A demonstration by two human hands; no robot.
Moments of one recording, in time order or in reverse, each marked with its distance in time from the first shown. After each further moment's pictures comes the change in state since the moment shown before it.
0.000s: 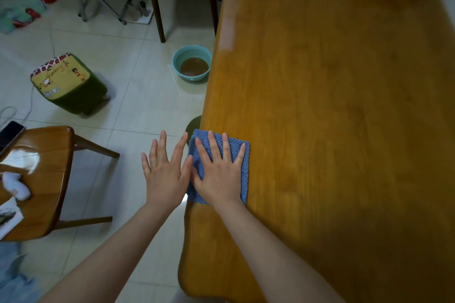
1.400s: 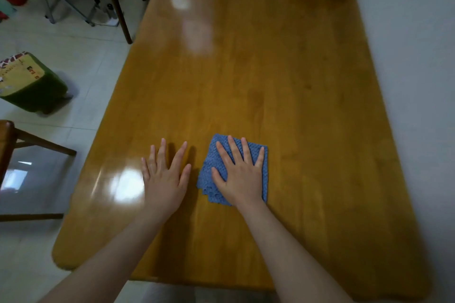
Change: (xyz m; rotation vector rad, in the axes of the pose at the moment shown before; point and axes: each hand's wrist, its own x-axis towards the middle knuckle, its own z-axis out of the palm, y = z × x) left_hand -0.091 0.220 0.091 0.008 -0.012 0.058; right_hand -0.106 0.295 -0.035 0.008 0.039 0.024
